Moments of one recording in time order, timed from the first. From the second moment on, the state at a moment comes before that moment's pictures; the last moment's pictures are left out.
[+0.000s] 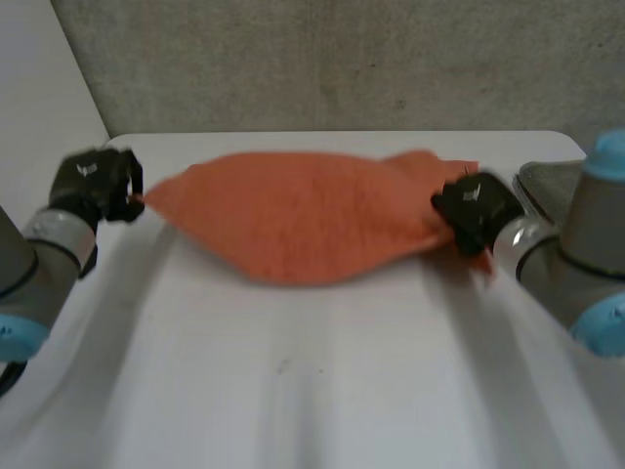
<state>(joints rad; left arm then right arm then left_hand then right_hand) 4.59 -1.89 -1.65 3.53 -1.43 3.25 1.88 -1.10 1.38 -0.02 1.36 2.53 1.13 1.20 1.19 1.20 0.97 0.98 1.17 1.18 1.19 0.99</state>
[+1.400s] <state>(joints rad) 4.76 -1.71 -1.88 3.52 -1.38 3.38 1.55 -1.07 1.61 -0.06 1.20 3.13 1.13 1.20 1.19 1.20 0.97 0.49 0.56 0.56 0.56 0.39</state>
